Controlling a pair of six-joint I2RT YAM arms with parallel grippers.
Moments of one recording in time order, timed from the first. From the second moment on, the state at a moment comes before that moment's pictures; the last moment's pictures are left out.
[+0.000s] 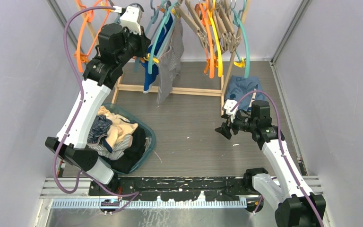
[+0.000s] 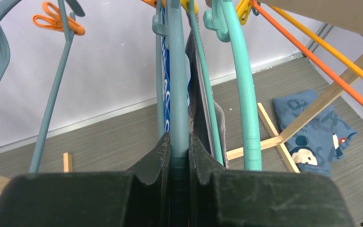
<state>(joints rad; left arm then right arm) -0.42 1.59 1.99 -0.53 -0.02 -0.05 0.09 0.88 0.67 -0.44 -0.82 -0.66</state>
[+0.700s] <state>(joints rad) -0.41 1.44 1.73 -0.26 -0.07 -0.04 0.10 0.88 0.66 -0.44 -0.82 -0.67</state>
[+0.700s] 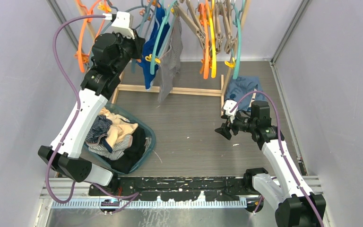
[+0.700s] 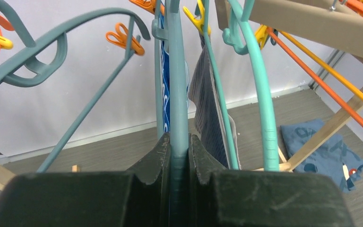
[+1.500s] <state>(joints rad) -0.39 1.37 1.65 -0.17 -0.09 -0.07 0.10 0.88 0.66 -0.44 -0.82 -0.68</state>
